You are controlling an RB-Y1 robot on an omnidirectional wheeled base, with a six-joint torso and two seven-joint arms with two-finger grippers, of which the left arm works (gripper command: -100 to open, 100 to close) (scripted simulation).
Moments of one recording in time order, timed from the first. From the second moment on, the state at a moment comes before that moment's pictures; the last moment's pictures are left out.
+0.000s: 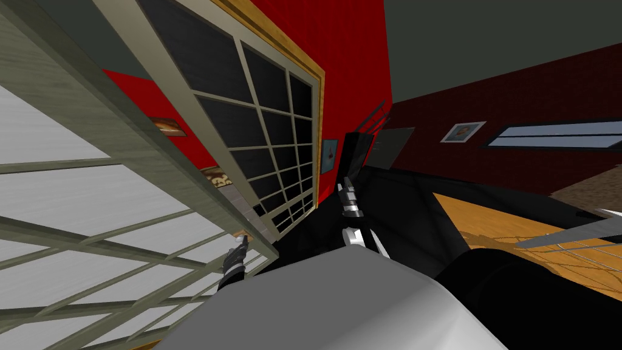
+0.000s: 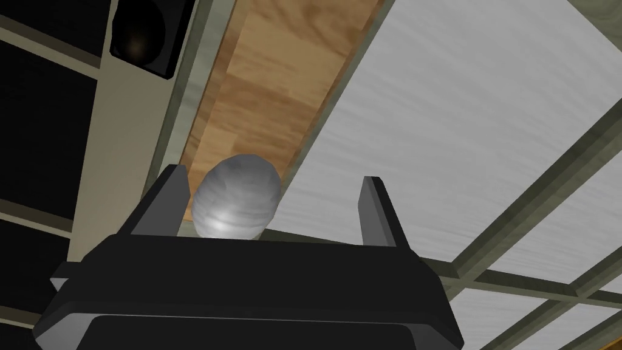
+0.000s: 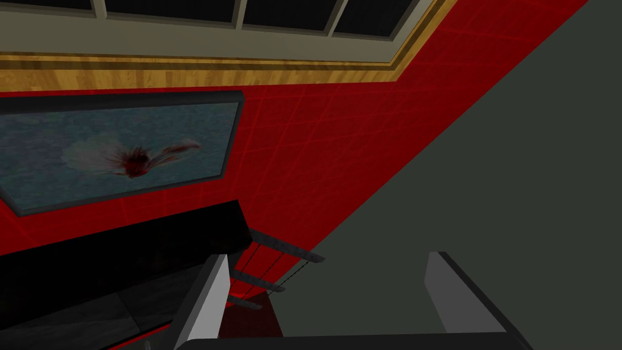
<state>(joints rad) 0.09 0.07 0.50 -0.77 -0.05 -0.77 -1.03</state>
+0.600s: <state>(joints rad) 0.10 0.07 0.46 -0.79 -0.02 -0.76 -0.90</state>
